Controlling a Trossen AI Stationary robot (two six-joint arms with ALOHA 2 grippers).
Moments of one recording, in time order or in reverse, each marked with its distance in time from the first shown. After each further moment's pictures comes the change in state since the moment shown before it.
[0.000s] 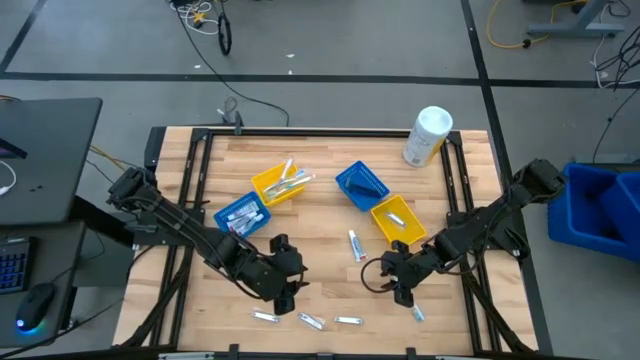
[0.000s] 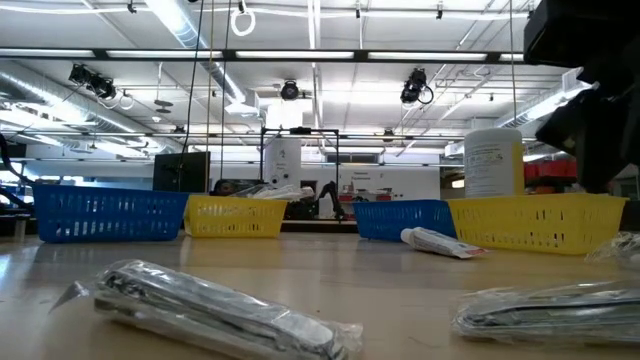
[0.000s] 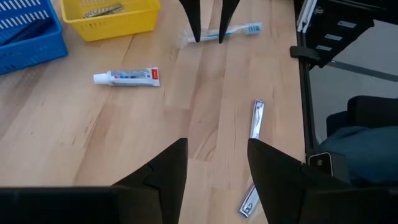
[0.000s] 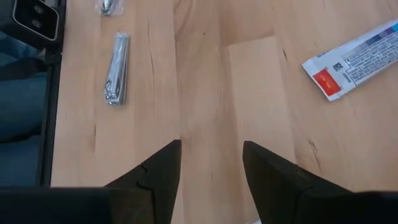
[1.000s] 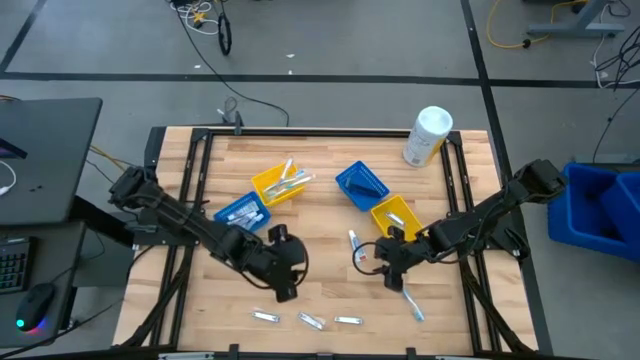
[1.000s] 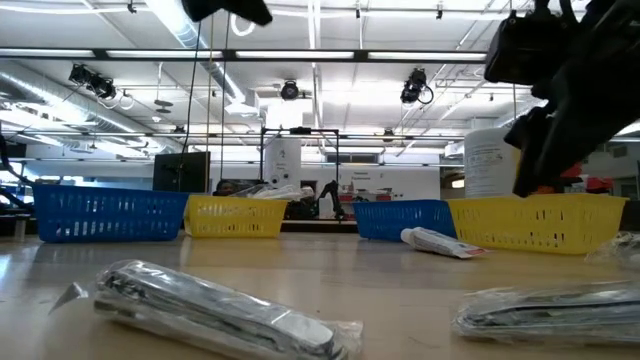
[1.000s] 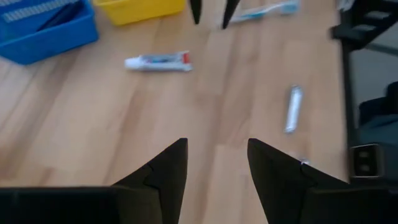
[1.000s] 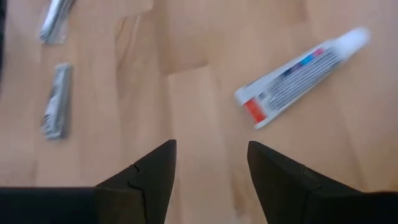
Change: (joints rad) left arm 0.058 0.000 0.000 -0.097 0.012 0.023; right arm -0.122 0.000 0.000 -0.027 0.051 -0.077
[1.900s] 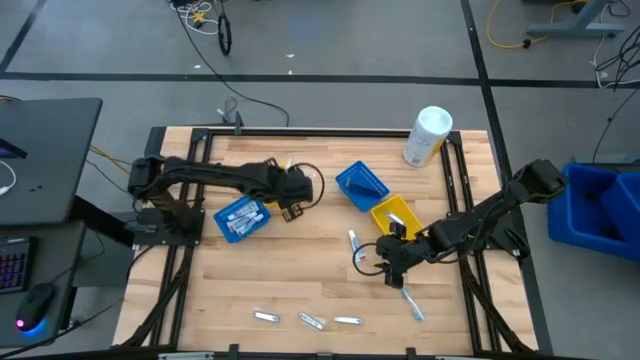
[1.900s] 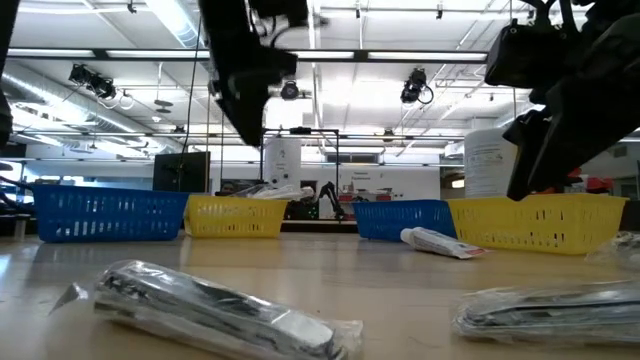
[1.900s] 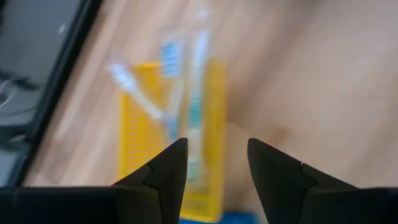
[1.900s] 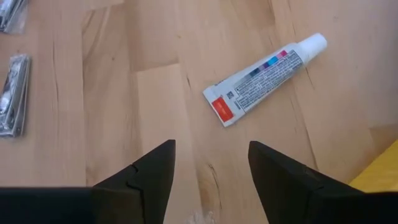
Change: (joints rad) left arm 0.521 0.067 0.001 -0.362 -0.053 0.199; right arm -0.002 0.000 0.000 -0.053 0.079 -0.039
